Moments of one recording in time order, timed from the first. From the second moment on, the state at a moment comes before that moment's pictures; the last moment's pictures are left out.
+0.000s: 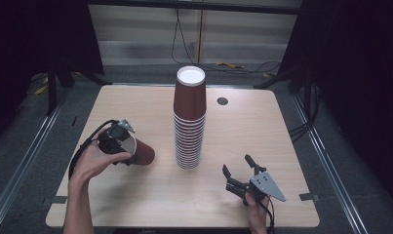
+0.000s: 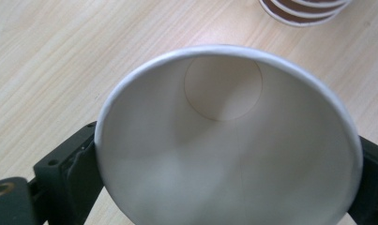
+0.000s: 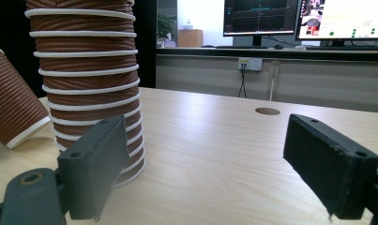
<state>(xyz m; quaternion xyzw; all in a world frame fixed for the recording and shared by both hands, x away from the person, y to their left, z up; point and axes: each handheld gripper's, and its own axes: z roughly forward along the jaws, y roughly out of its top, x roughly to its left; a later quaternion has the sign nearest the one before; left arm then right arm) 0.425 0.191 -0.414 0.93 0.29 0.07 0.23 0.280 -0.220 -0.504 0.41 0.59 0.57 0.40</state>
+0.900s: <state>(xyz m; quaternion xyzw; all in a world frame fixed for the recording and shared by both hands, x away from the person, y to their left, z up) 0.434 0.181 -0.414 0.92 0.31 0.10 0.23 0.280 -0.221 -0.504 0.41 0.59 0.57 0.40</state>
